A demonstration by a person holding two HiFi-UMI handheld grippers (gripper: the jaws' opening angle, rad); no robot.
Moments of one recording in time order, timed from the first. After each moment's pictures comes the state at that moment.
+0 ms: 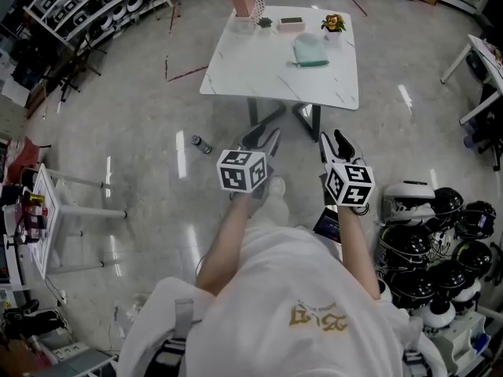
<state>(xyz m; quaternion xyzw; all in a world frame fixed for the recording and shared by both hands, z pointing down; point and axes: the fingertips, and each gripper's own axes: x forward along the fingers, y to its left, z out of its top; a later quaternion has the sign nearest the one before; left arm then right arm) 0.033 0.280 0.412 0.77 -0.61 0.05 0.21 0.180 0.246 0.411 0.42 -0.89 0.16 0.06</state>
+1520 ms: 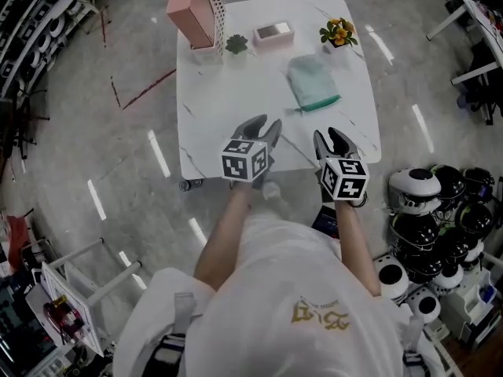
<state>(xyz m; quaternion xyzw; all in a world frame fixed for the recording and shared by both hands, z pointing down) -0.100 -0.096 0.524 0.81 -0.47 0.12 0.32 0.032 -0.078 0.522 0.51 -0.80 0.25 0.17</state>
